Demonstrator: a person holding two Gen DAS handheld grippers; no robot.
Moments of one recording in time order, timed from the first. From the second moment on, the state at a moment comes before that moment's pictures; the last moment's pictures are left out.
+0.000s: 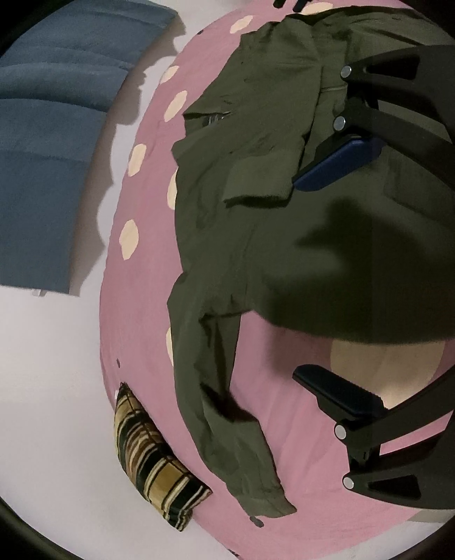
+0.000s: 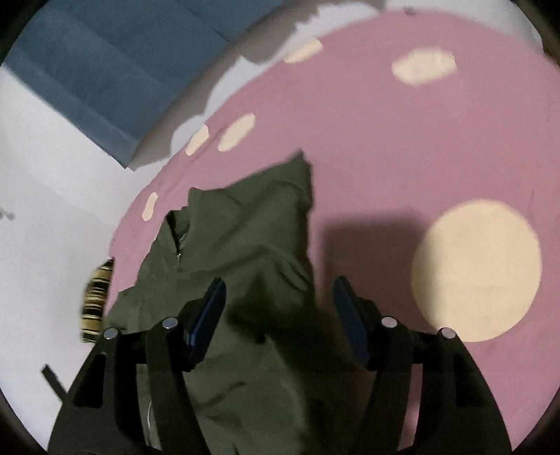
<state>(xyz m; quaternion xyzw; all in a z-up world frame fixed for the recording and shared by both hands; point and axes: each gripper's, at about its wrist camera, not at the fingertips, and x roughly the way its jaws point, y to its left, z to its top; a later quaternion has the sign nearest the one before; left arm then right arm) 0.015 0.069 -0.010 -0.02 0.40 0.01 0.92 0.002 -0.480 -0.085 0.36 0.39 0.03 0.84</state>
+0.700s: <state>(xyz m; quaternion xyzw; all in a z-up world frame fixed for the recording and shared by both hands) 0.019 0.058 -0.011 -0.01 0.40 0.00 0.92 0.031 -0.509 -0.091 0.35 0.41 0.12 0.84</state>
